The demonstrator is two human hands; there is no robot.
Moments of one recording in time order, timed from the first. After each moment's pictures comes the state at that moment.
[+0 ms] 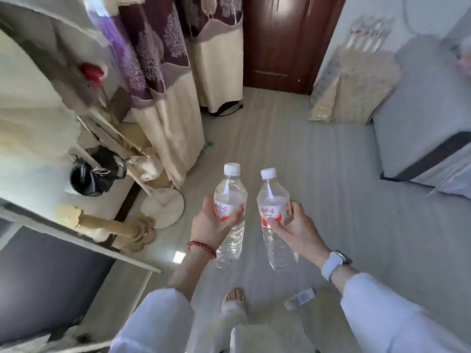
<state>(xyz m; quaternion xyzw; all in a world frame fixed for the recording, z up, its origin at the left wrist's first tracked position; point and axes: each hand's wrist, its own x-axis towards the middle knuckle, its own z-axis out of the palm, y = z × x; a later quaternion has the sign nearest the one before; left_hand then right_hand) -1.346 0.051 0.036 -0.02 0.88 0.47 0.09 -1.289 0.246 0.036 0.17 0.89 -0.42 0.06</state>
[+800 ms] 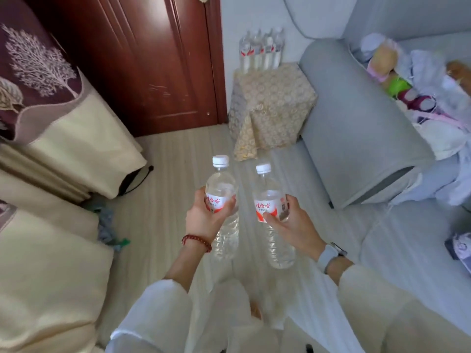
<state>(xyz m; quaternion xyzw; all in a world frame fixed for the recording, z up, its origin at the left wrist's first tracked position) -1.834 0.546 0.035 0.09 0.86 0.47 0.18 -1.705 0.701 0.031 0.36 0.82 -0.46 0.00</state>
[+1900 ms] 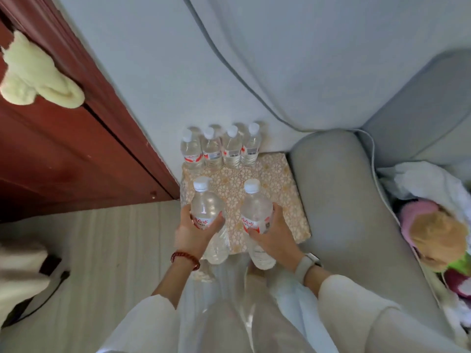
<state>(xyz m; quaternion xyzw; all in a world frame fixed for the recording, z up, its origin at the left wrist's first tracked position) -2.350 1.184 -0.056 0.00 0.86 0.46 0.23 -2.246 1.335 -0.051 0.38 0.76 -0.53 0.04</state>
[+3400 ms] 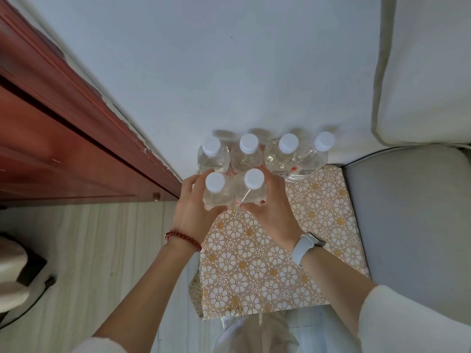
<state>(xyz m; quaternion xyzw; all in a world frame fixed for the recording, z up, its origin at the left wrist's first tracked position) -2.536 1.226 -0.174 0.16 0.89 0.38 0.17 -2.458 1.375 -0.189 0.23 0.84 -0.48 -0.04</state>
